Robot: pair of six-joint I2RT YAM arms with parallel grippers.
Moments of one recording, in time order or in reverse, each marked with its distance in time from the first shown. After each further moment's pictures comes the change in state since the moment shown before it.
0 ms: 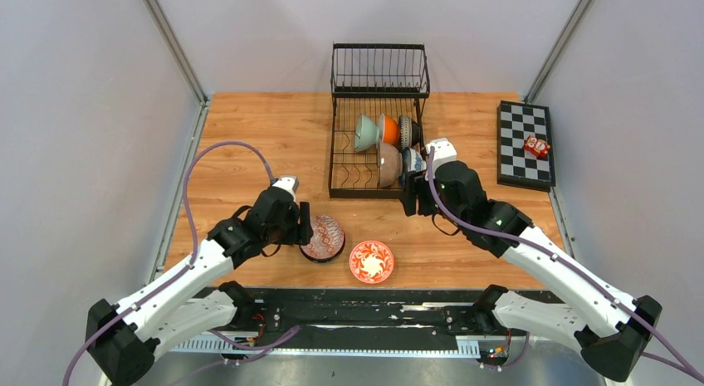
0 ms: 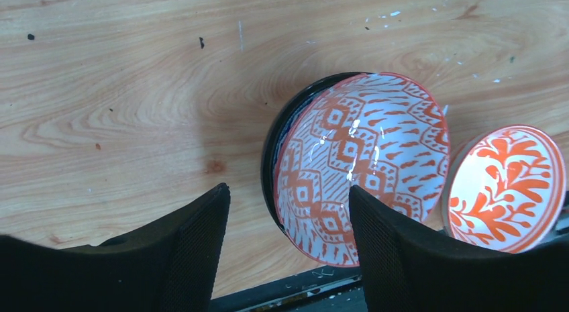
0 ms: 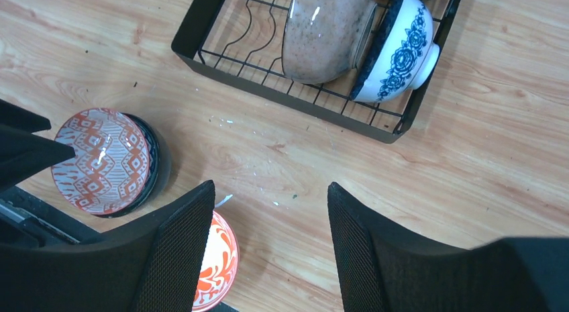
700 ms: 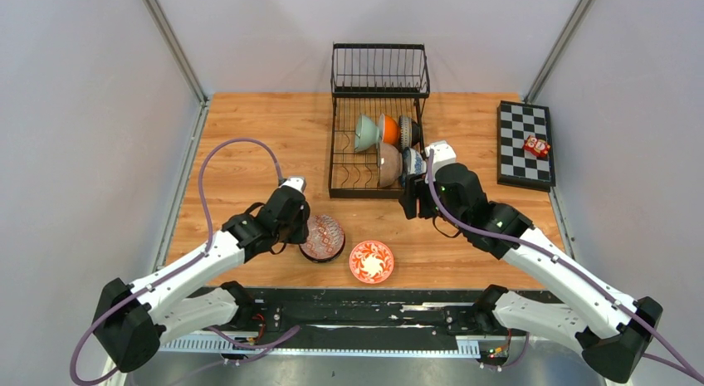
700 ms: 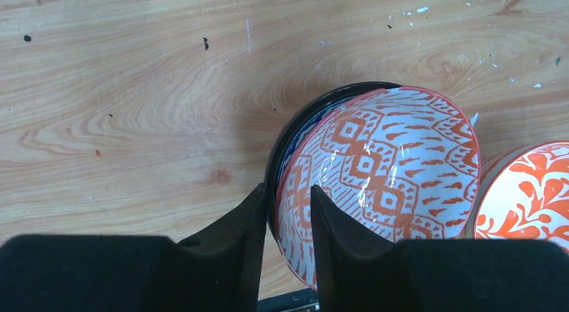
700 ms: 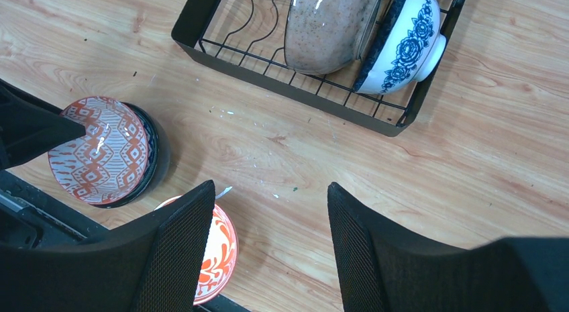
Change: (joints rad) left arm -0.037 0.131 0.000 0.050 -0.065 -0.006; right arm 0.003 -0.013 -0.020 -0.018 -0.017 -0.003
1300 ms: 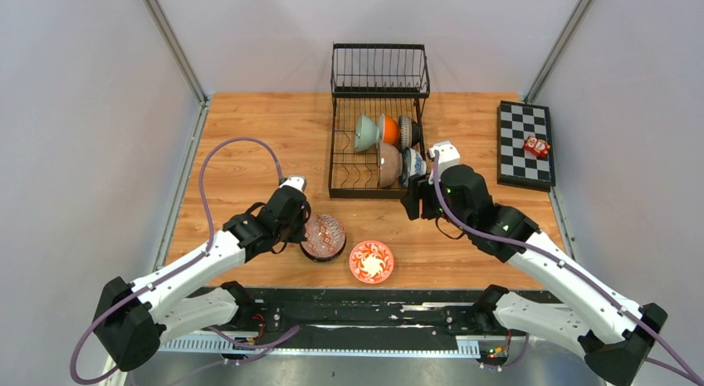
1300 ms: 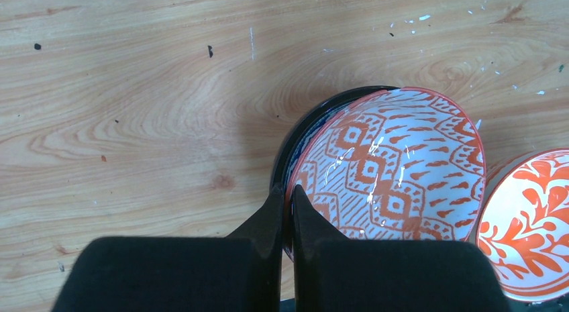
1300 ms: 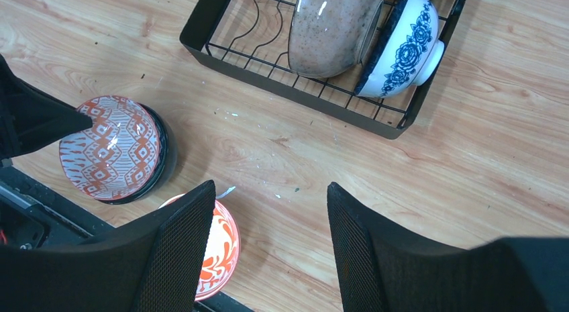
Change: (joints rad) left arm -0.005 0.011 0.000 0.017 -0.024 0.005; right arm 0.000 -0.029 0.000 -0.006 -0.007 -0.008
